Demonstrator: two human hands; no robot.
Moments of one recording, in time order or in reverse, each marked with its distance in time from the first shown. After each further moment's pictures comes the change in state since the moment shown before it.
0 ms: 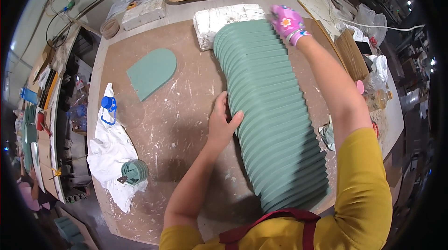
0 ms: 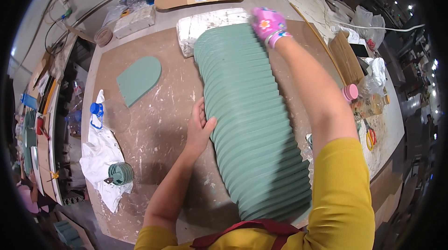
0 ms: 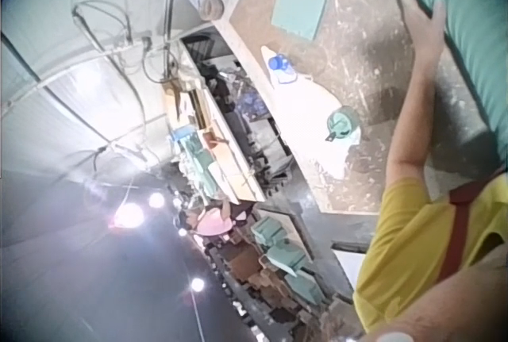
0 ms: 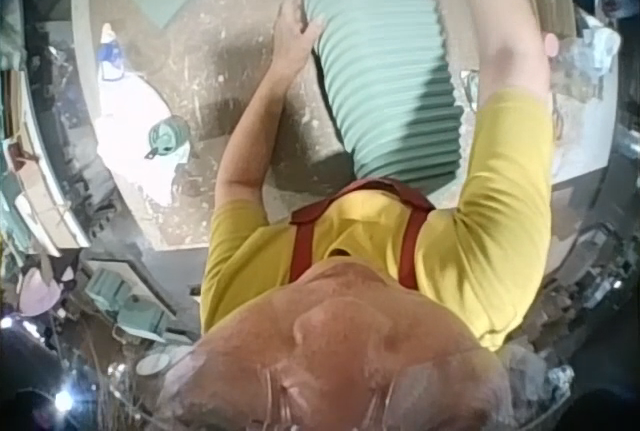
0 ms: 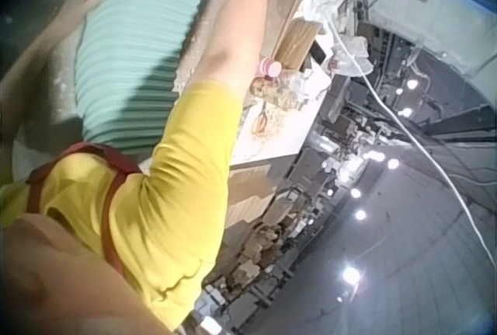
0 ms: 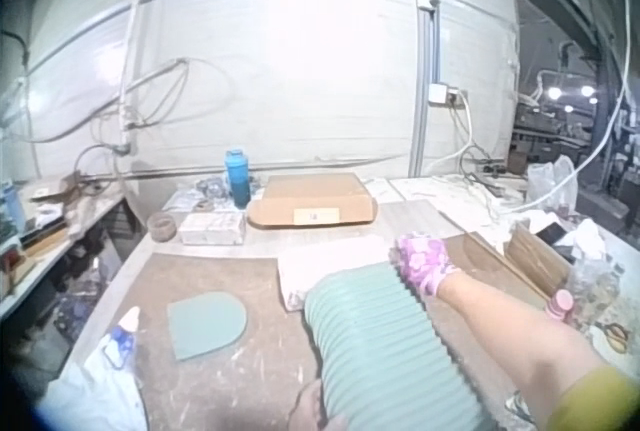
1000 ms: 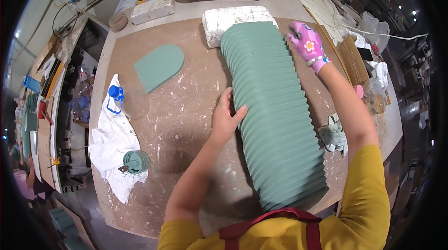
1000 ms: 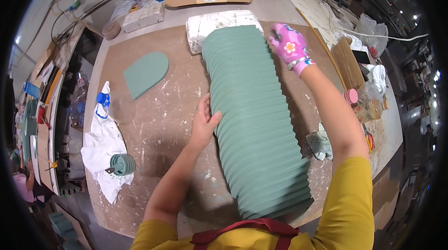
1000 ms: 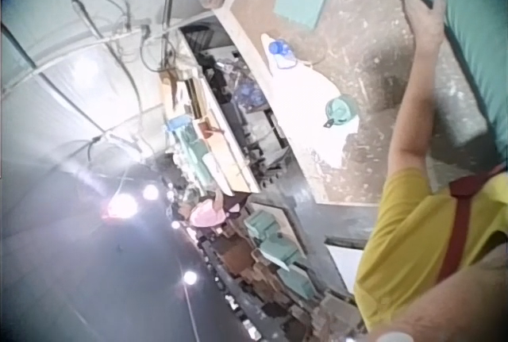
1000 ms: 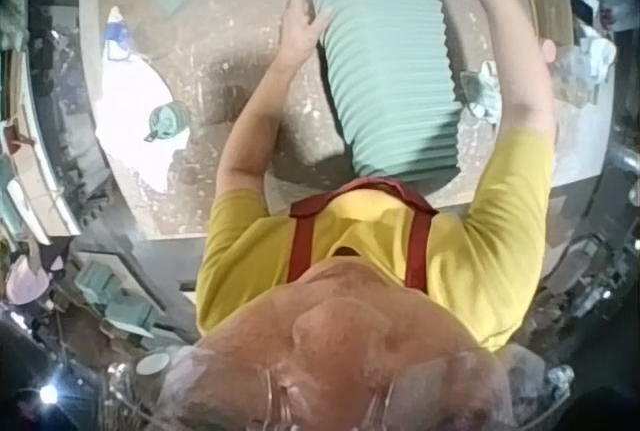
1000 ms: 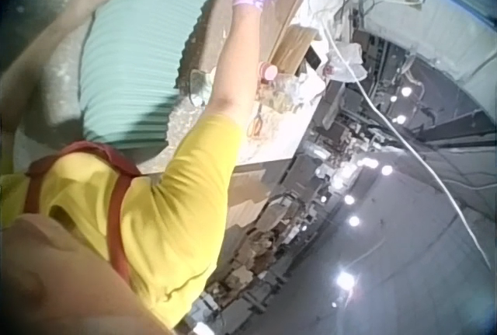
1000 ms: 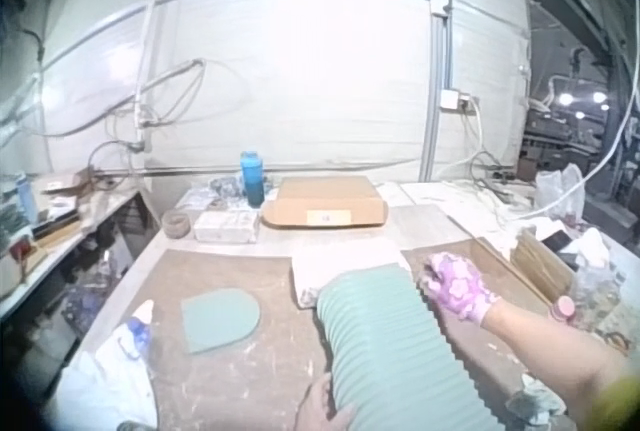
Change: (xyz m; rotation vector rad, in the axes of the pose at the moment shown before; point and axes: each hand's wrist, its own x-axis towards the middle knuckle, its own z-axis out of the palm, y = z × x) left_hand 0.003 -0.018 -0.001 0.141 0.058 0.091; right_hand -0.062 0.020 -0.006 0.120 0.114 -0.049
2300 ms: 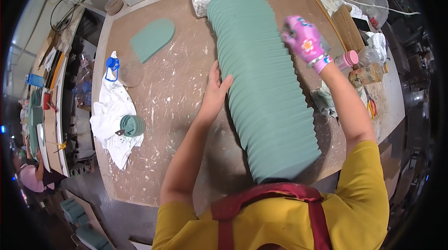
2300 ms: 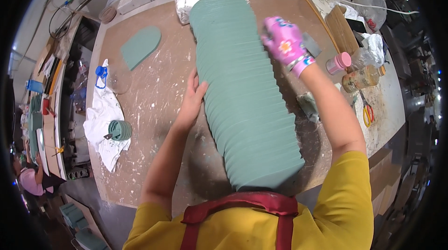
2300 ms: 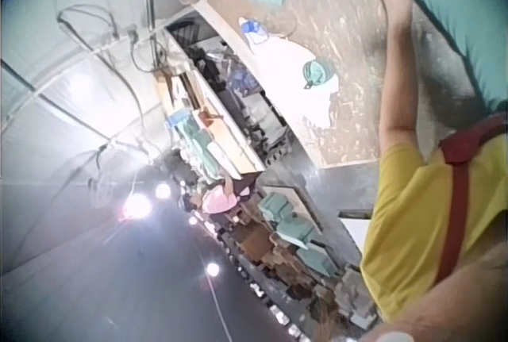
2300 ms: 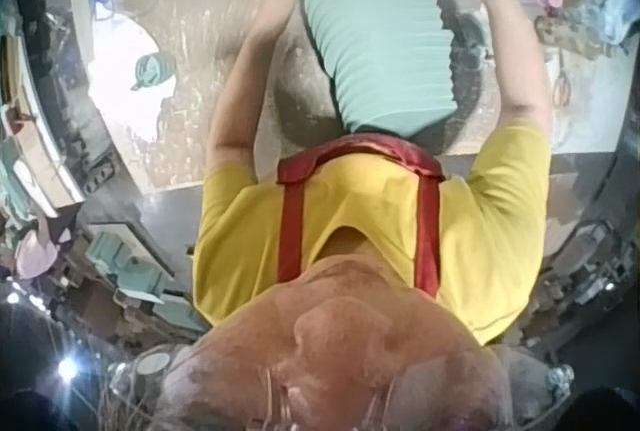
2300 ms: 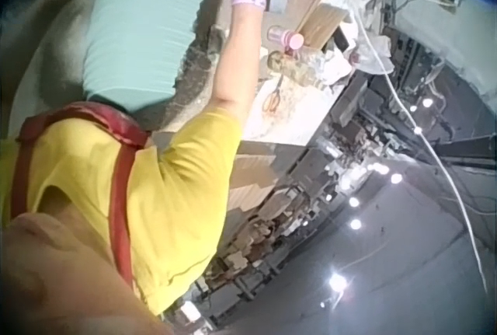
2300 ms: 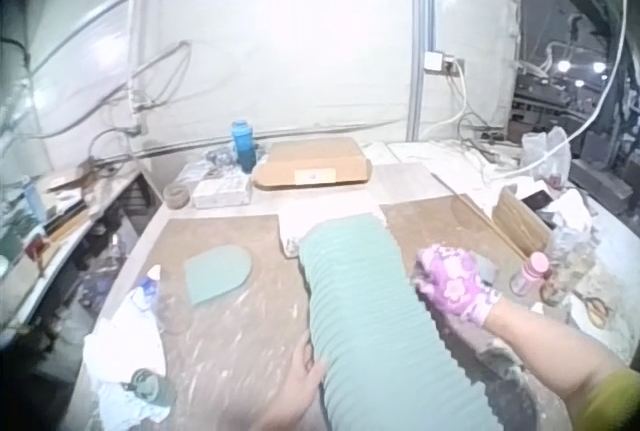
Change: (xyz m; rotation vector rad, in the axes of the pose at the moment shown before) left_hand -0.042 0.049 0.005 -0.233 -0.149 -0.231; right_hand -0.097 -0.024 -0.051 -0.026 -0.095 -0.090
